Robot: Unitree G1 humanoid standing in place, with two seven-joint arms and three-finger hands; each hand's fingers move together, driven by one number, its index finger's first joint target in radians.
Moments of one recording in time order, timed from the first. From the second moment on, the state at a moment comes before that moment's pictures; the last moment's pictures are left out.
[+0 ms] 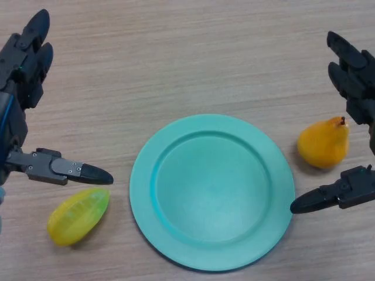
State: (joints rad) left arm -0.09 0.33 0.22 -0.45 -0.13 0.22 -0.21; right arm -0.05 -0.26 -0.09 -0.70 -0.07 0.45 0.29
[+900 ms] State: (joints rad) left arm -0.11 0.33 0.21 -0.43 -0.21 0.22 -0.21; right arm -0.26 -0.36 -0.11 -0.02 -0.13 -0.08 0.26
